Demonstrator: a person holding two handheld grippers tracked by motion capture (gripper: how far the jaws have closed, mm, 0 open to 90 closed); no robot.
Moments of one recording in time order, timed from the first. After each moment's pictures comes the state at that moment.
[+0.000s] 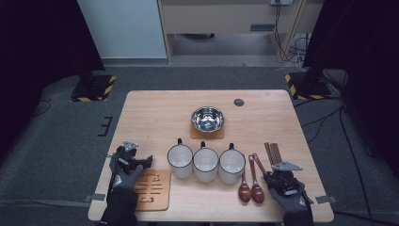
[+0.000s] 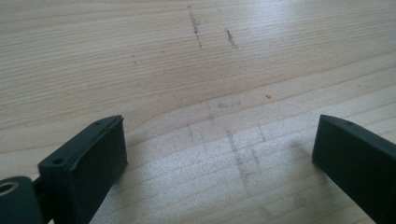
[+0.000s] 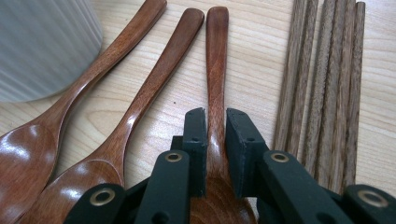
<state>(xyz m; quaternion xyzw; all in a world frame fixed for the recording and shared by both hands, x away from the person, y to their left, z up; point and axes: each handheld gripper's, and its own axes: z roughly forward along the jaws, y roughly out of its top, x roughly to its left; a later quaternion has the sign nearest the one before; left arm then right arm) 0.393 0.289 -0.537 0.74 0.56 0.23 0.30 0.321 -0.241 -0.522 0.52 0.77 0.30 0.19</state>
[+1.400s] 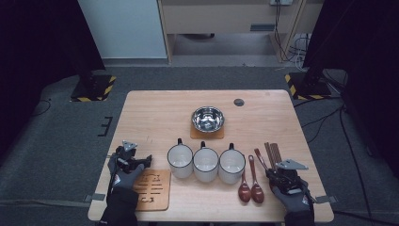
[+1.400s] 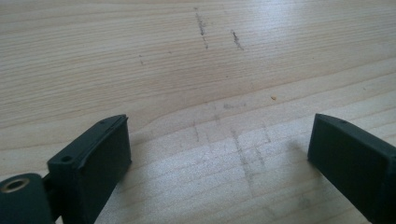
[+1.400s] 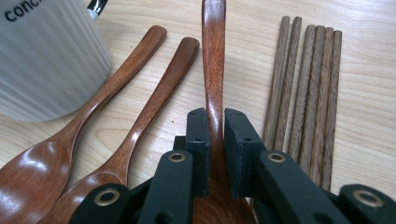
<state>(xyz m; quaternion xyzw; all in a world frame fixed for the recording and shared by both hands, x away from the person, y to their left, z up) 0.393 0.290 -0.536 0.73 0.56 0.24 0.30 0.320 -0.247 -0.509 0.52 0.76 0.33 0.20</state>
